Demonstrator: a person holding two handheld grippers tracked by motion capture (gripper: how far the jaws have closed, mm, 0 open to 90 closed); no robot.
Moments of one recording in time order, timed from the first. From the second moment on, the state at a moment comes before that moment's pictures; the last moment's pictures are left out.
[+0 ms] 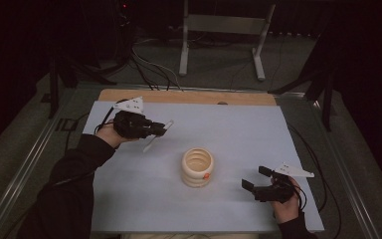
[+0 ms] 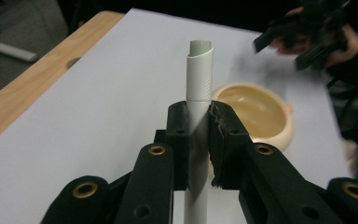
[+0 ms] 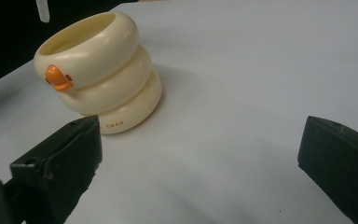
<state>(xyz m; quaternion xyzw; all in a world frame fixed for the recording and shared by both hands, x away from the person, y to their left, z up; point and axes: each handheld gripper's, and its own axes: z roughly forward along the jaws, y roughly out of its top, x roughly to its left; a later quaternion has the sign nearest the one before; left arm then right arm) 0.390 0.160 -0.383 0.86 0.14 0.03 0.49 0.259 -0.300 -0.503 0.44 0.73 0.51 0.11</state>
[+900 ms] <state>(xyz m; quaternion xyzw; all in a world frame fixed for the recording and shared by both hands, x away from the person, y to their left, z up) 0.380 0.123 -0.363 0.81 0.12 0.00 0.58 0.259 -0.300 -0.502 0.44 0.73 0.51 0.11</state>
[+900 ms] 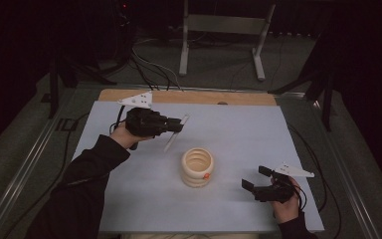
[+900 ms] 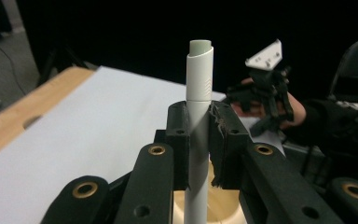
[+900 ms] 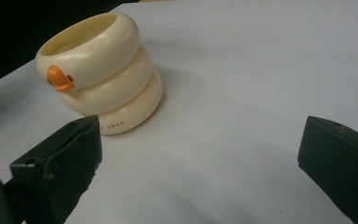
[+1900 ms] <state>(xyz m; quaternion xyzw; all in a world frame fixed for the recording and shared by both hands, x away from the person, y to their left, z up) 0.367 0.078 -0.387 0.73 0.15 0.01 0.67 0.259 -0.300 -0.502 0.44 0.73 0.52 0.10</state>
